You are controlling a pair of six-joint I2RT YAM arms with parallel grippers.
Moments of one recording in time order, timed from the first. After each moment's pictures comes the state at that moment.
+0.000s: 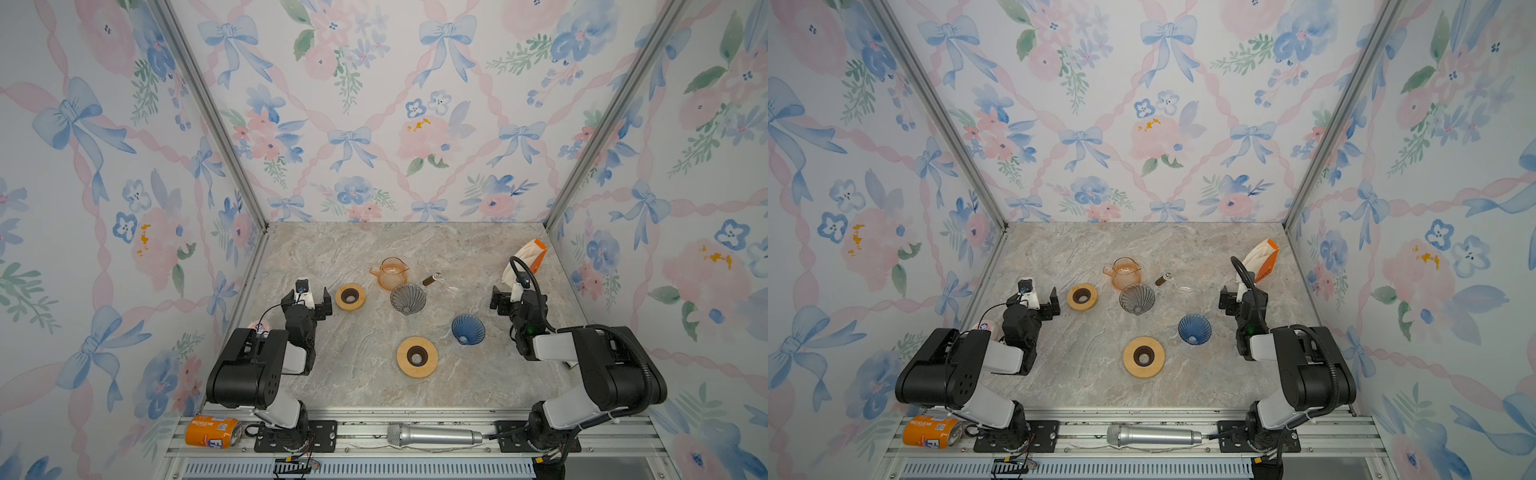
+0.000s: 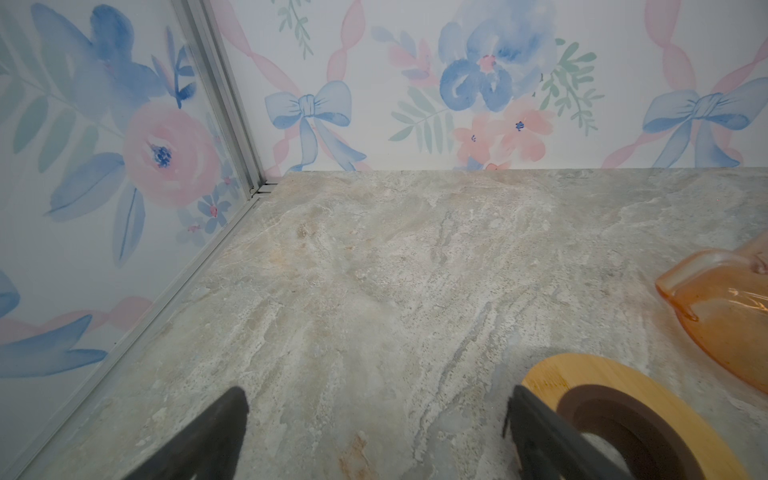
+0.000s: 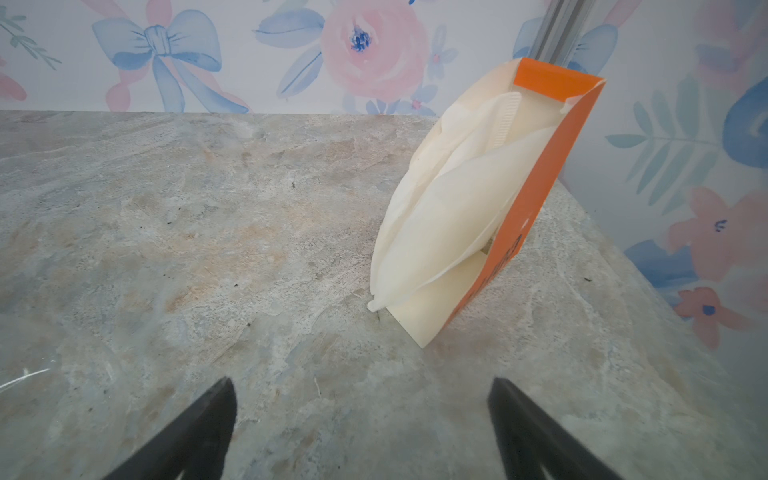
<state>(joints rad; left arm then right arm) -0.05 1.56 0.23 1.14 -0.18 0.04 0.07 1.56 0.38 0.83 0.16 0.00</state>
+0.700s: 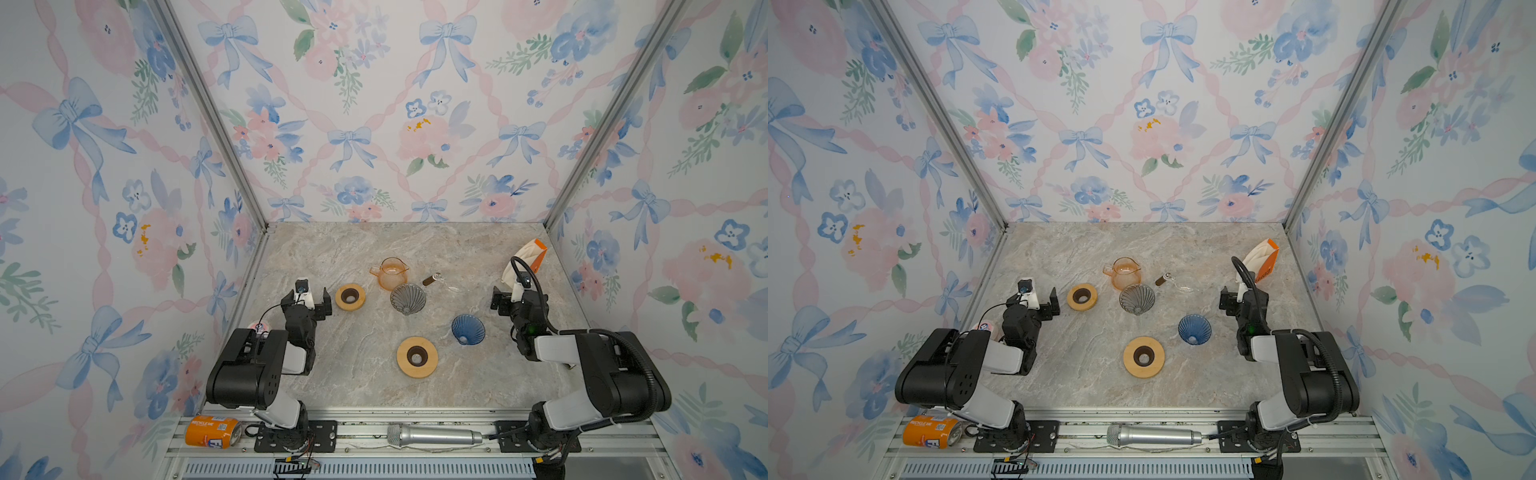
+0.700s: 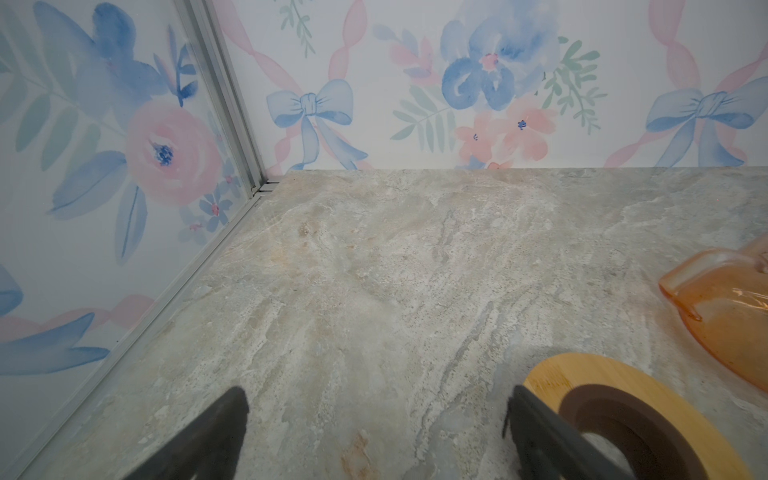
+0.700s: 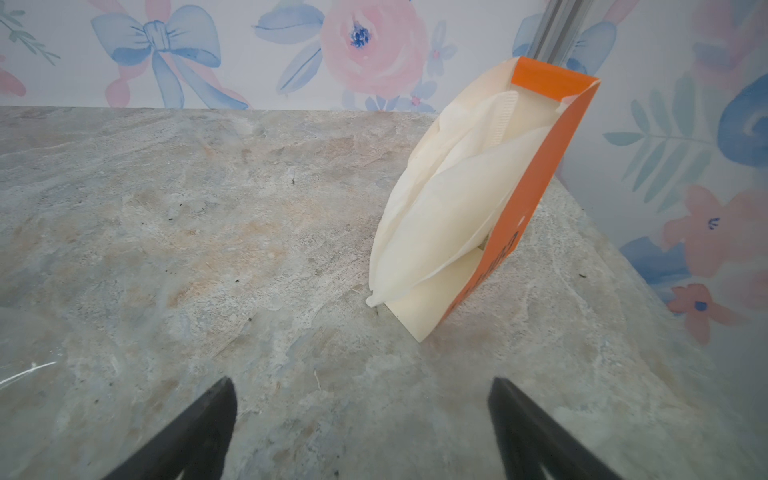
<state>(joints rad) -0.06 1.54 0.23 1.12 -0.20 0.03 0.07 1.47 0.38 0.73 0.16 0.00</state>
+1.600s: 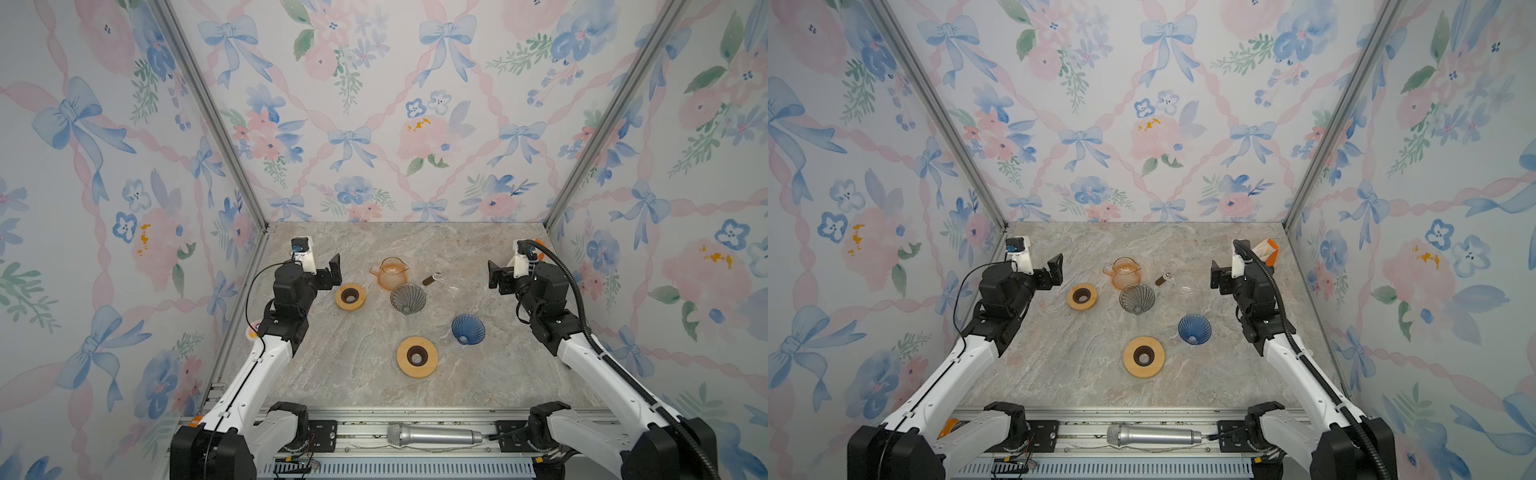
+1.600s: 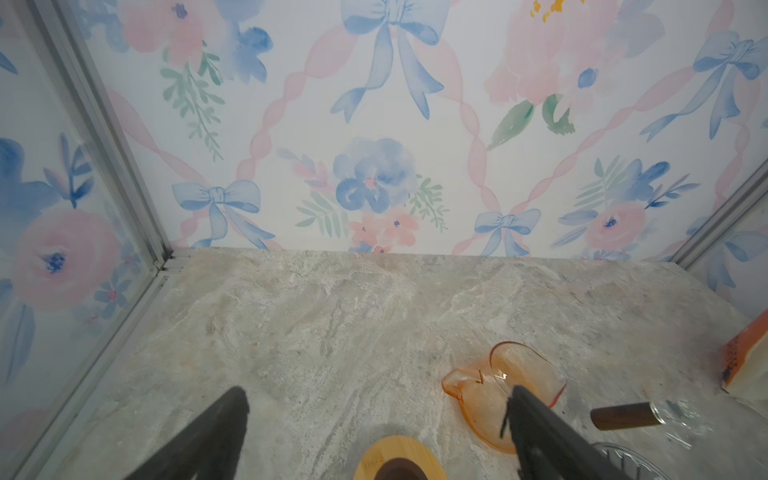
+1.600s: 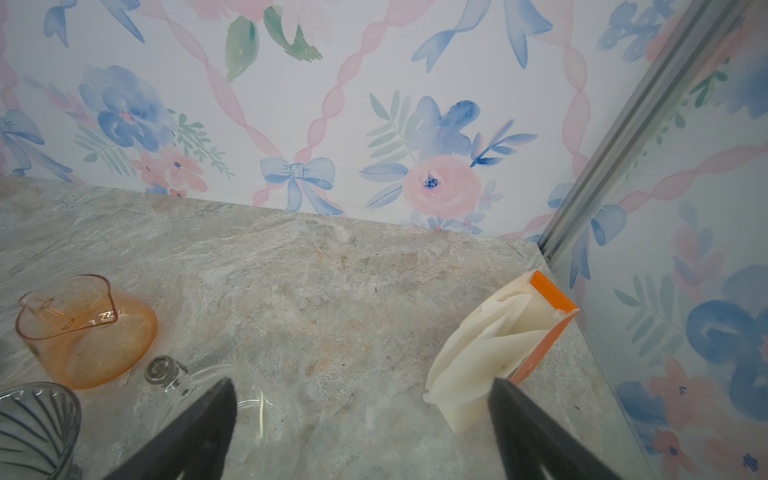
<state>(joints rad) -0.14 1.05 0.75 0.05 0.01 -0.16 0.26 1.03 0.74 0.02 0.13 -0.04</state>
